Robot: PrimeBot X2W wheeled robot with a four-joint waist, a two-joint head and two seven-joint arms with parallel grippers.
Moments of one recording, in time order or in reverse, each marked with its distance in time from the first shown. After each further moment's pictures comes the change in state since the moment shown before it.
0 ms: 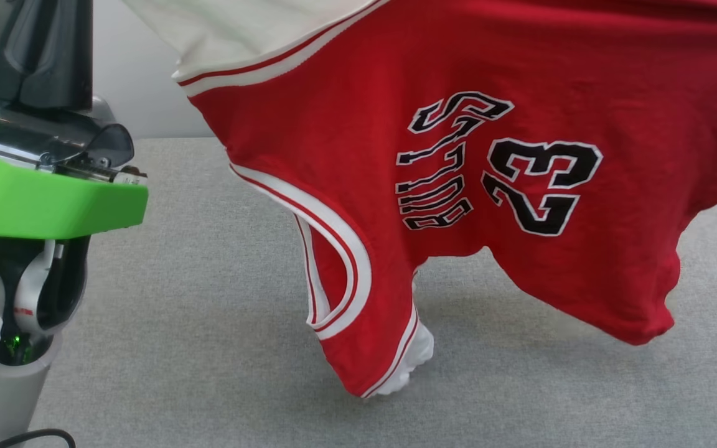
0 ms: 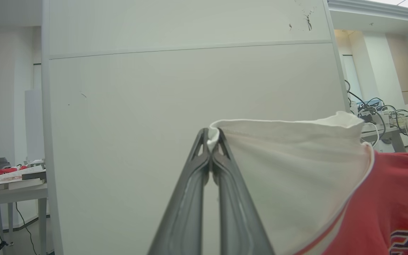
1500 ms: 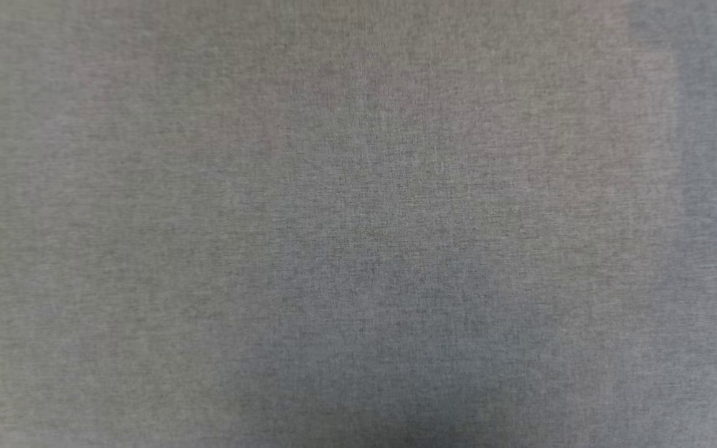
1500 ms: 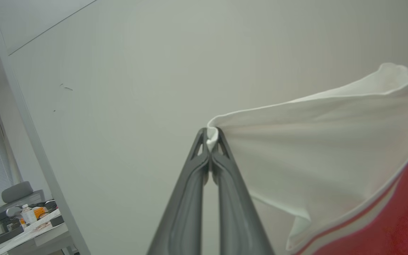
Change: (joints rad) left arm -1.189 0.073 -0.111 0.796 0.201 -0.310 -0.067; right arm -1.051 0.099 0.275 0.600 -0.298 0.002 -0.377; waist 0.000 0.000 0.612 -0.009
